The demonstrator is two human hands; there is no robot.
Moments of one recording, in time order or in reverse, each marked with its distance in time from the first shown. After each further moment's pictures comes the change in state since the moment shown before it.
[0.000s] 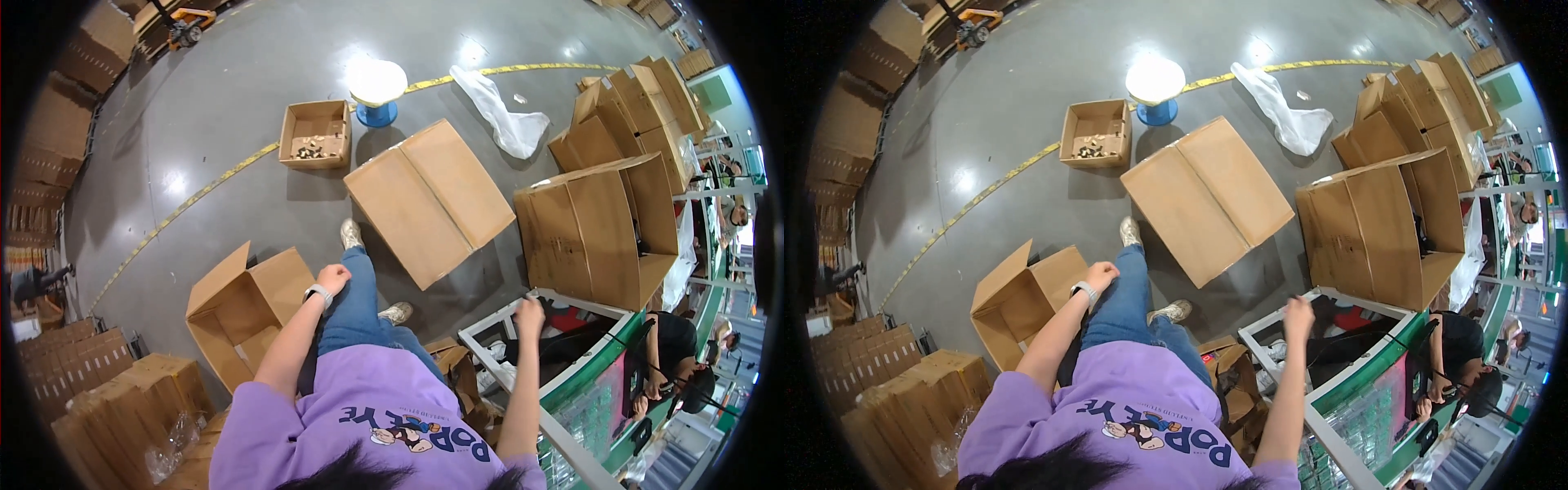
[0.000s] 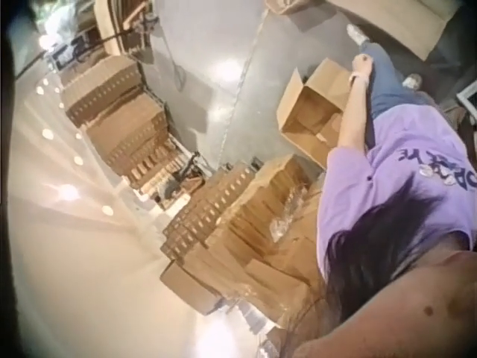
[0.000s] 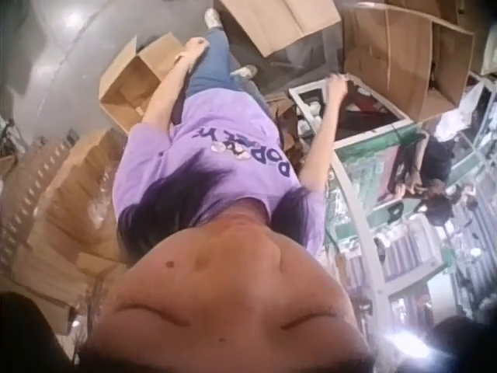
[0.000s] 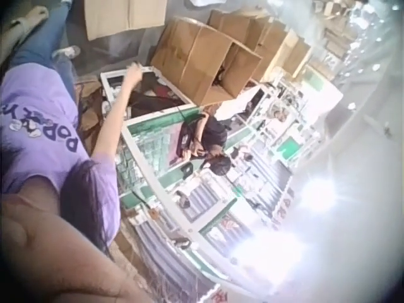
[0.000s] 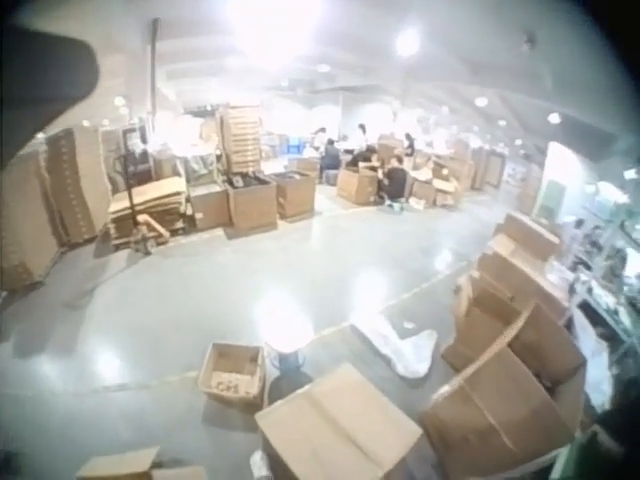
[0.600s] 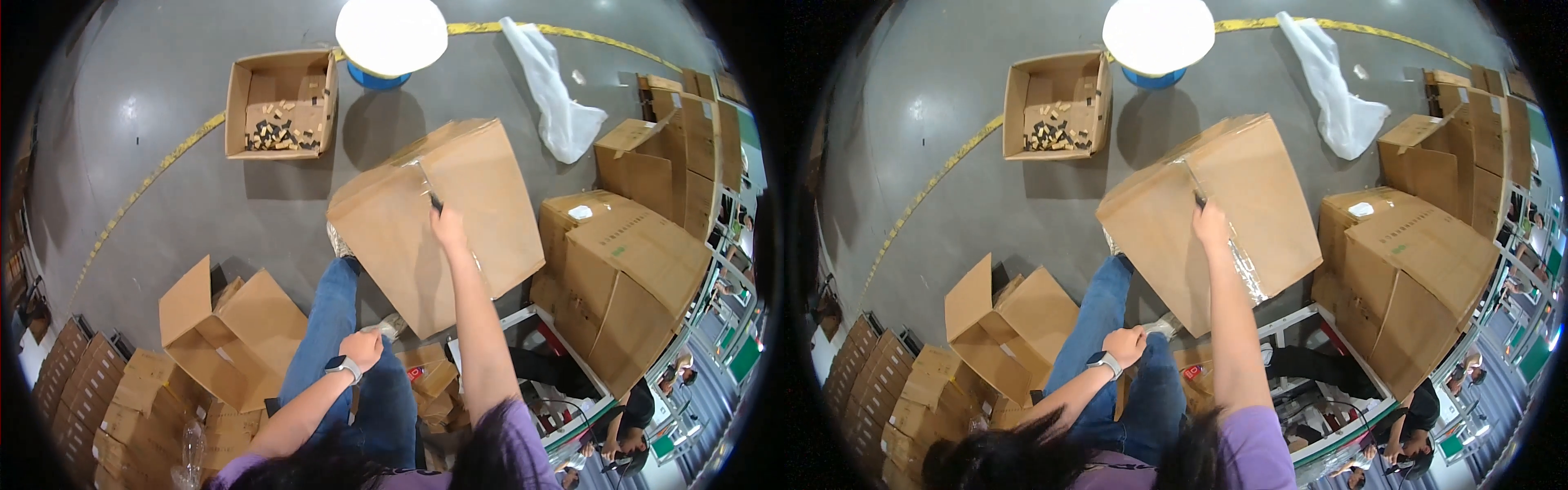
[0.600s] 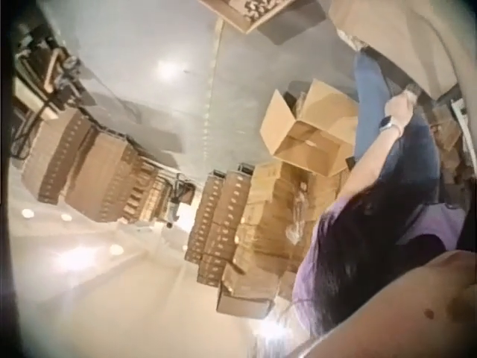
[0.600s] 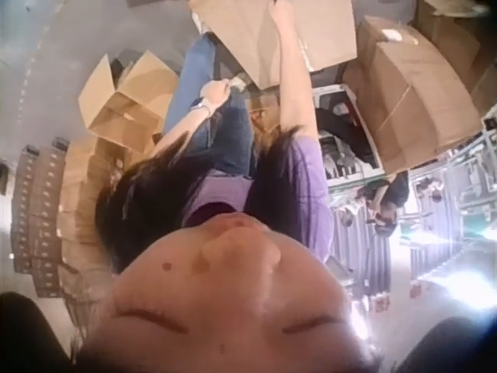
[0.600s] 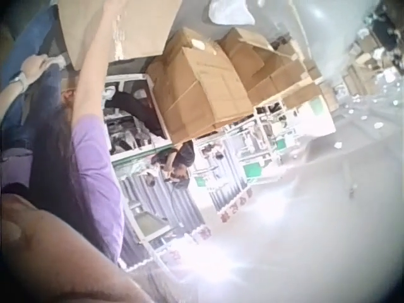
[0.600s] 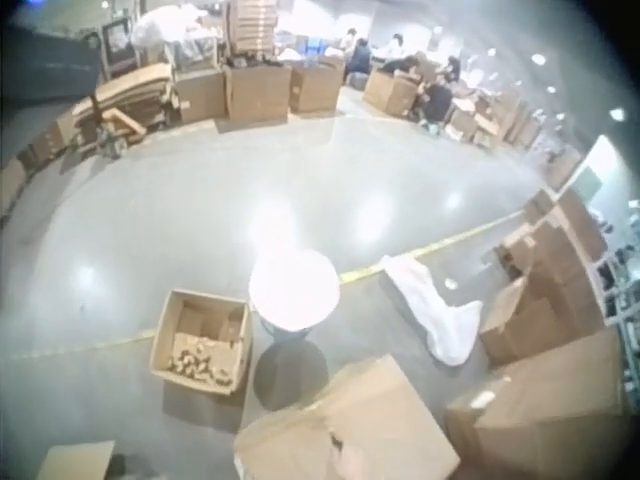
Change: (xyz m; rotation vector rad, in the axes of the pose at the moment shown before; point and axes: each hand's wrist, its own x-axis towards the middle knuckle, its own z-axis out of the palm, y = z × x) left_hand 0.208 0.035 0.040 0.335 -0.438 -0.146; right_hand 0.305 -0.270 0.454 -0.410 -0.420 -0.191
